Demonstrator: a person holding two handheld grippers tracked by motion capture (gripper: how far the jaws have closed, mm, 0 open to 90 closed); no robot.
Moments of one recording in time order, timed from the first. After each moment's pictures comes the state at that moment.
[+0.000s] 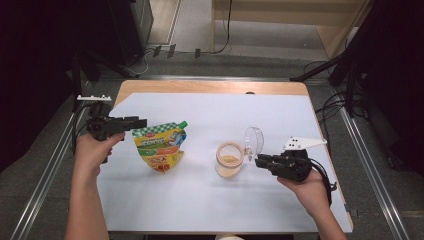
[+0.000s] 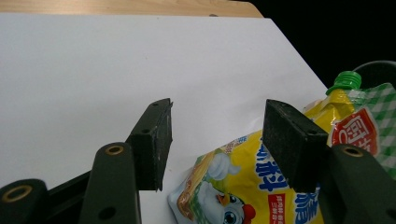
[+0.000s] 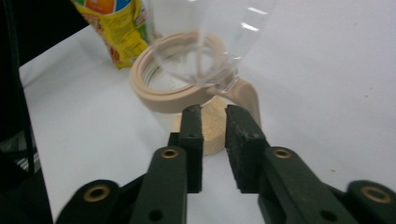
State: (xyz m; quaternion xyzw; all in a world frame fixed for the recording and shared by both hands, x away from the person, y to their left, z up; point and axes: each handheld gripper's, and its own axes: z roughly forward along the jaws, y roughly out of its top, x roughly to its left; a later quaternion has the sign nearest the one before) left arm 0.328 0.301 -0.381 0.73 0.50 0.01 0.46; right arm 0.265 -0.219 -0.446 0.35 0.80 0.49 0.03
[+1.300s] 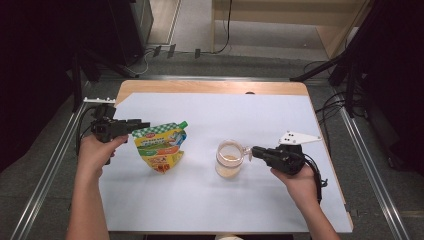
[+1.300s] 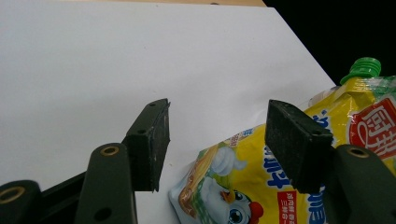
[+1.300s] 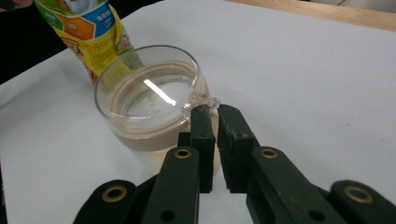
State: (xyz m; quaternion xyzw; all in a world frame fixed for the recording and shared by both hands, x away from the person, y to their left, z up) left arm 0.329 0.296 -0.389 0.74 0.50 0.01 0.45; right arm 0.277 -0.206 -0.449 0.36 0.78 0.51 0.07
